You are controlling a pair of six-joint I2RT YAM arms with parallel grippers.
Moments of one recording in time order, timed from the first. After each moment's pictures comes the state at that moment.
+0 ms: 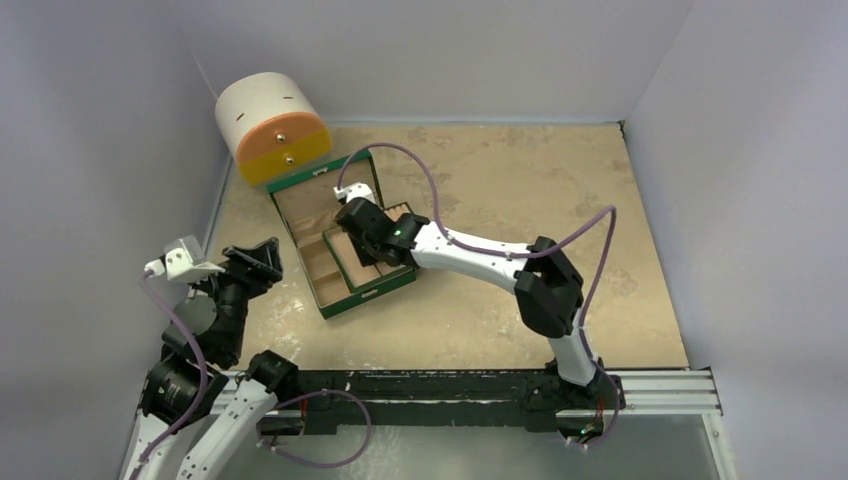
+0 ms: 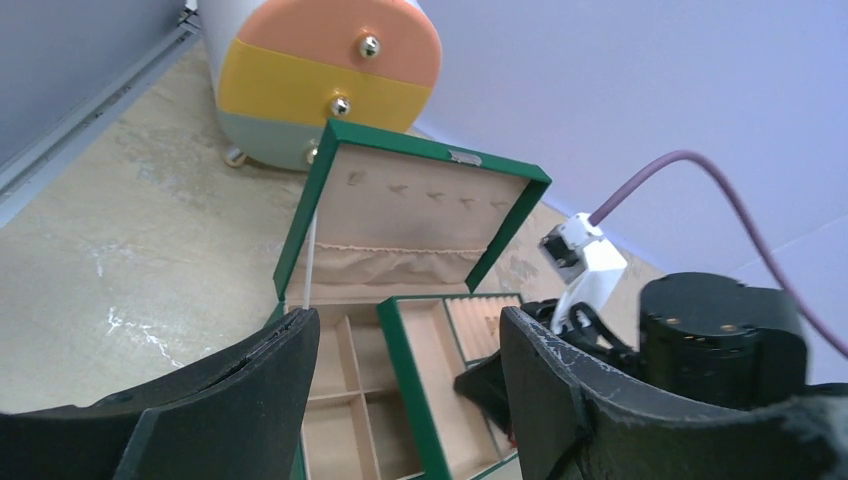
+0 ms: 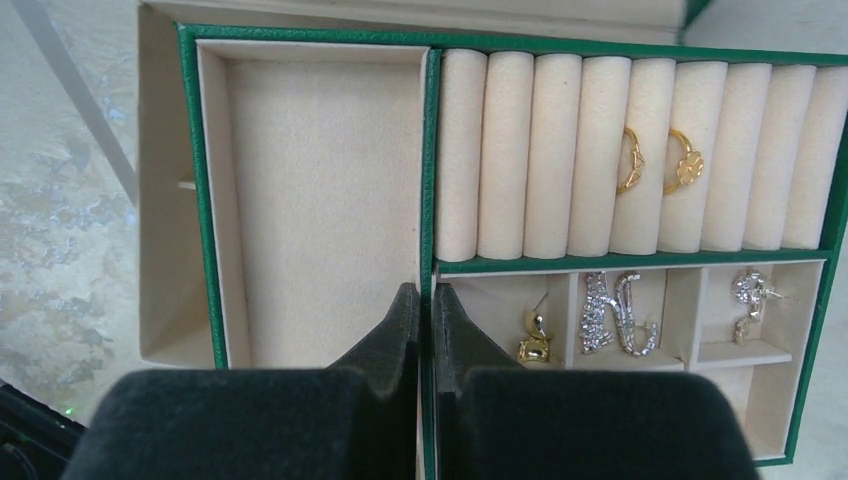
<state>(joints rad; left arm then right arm) -0.47 0.24 0.79 -0.61 -0.56 -0.57 1.06 2.01 1.71 -0.55 0.34 0.43</state>
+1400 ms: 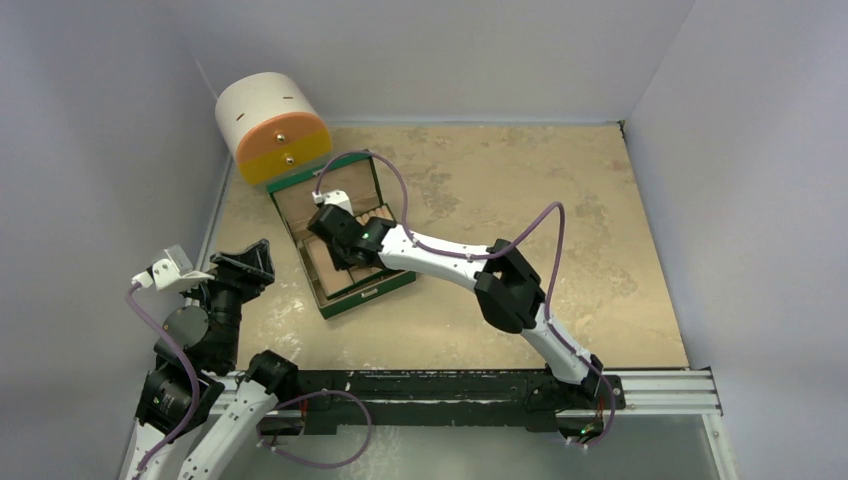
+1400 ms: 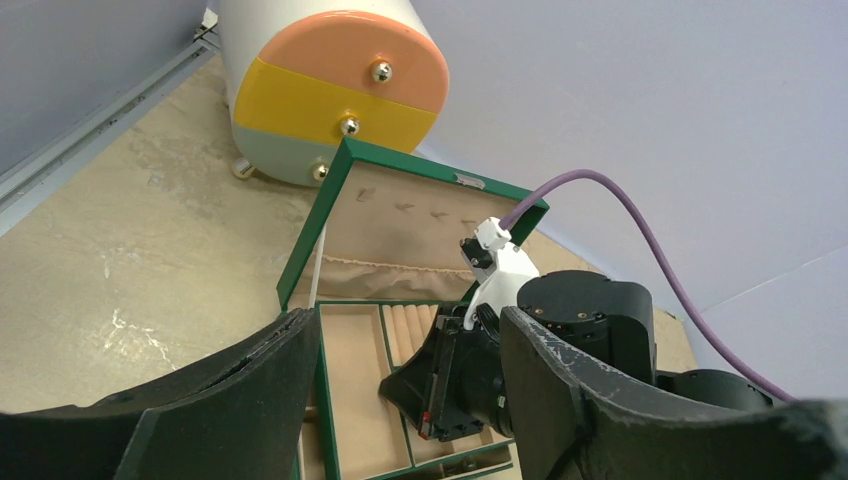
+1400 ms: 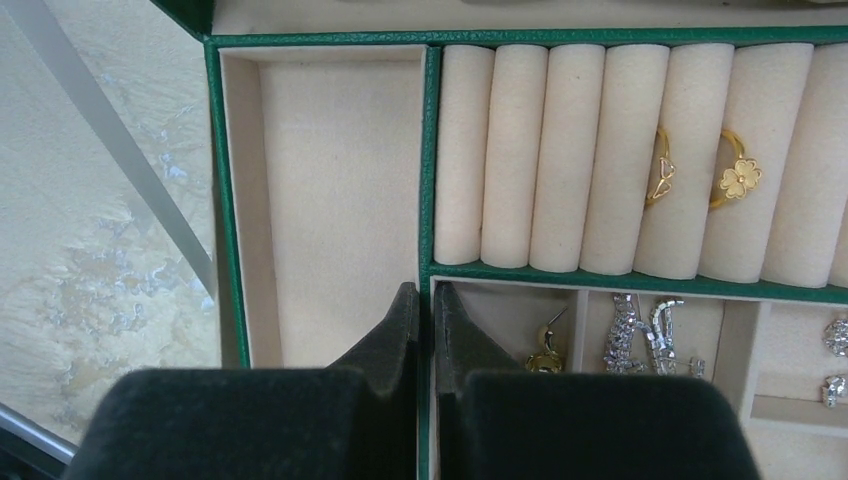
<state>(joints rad) -0.47 0.18 0.79 -0.62 -0.62 -0.60 1.11 2.30 2.04 -0.64 0.31 0.56</state>
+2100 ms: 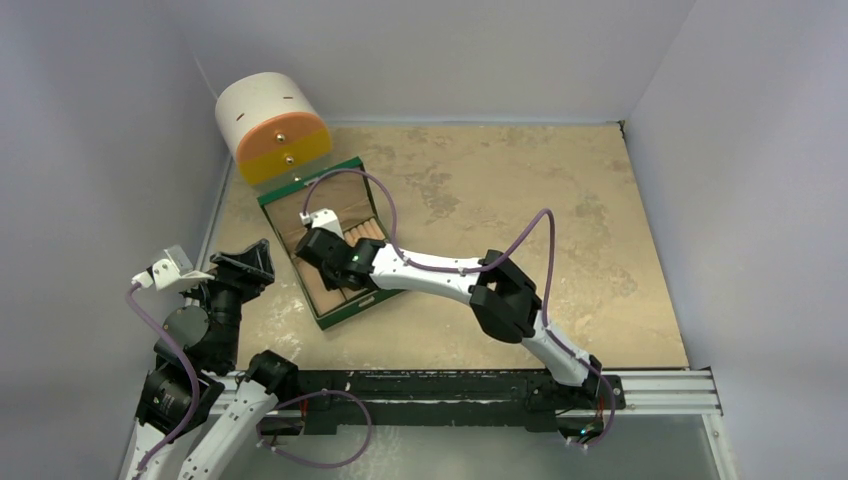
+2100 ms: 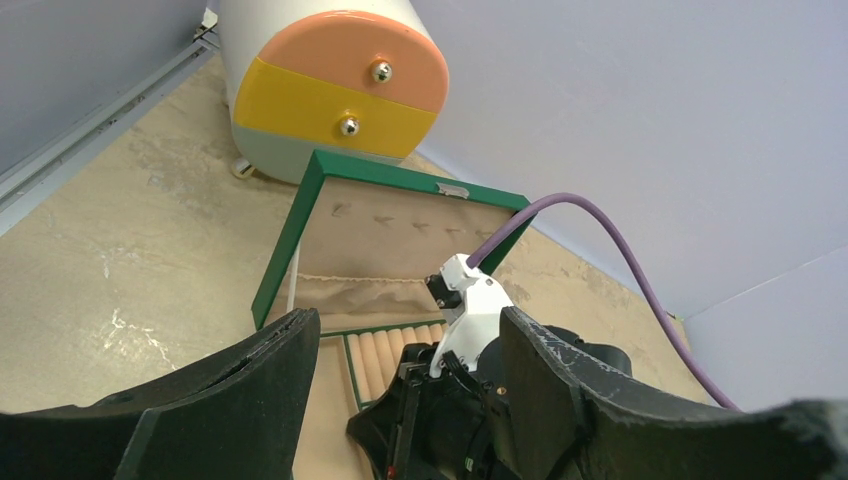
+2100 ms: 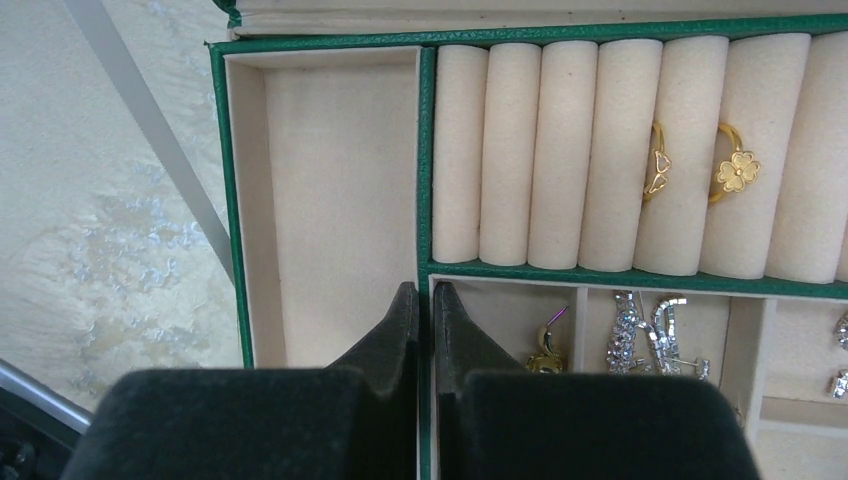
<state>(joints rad) -0.47 0.18 0.79 -0.62 -0.62 -0.60 1.20 2.29 1.99 -0.60 0.37 0.59</state>
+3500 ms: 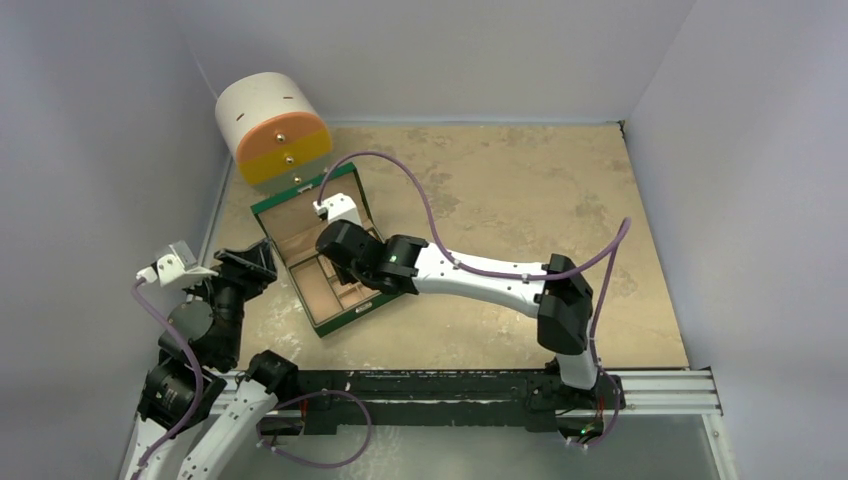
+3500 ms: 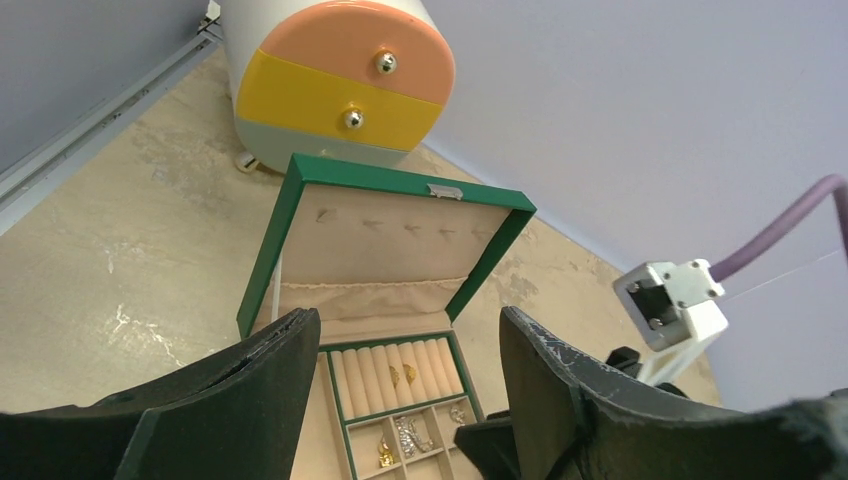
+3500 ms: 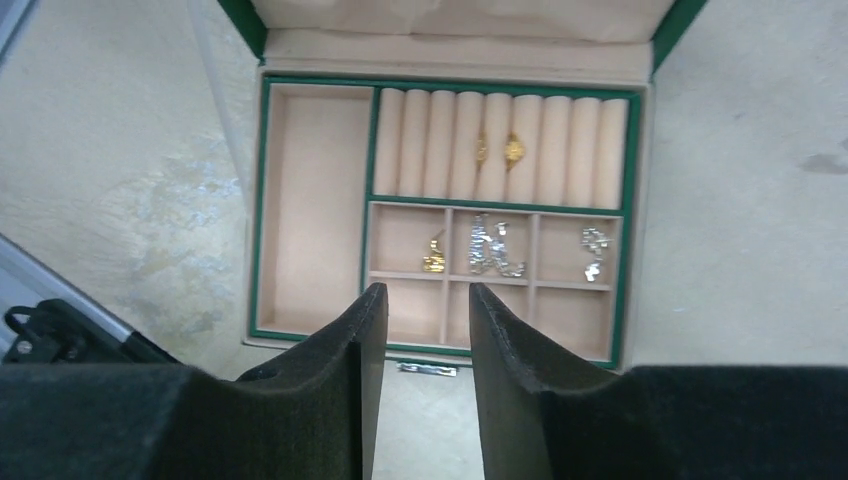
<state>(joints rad) -0.47 0.20 0.79 -0.62 -0.62 -0.60 1.23 1.97 1.78 -0.58 0.45 0.51</state>
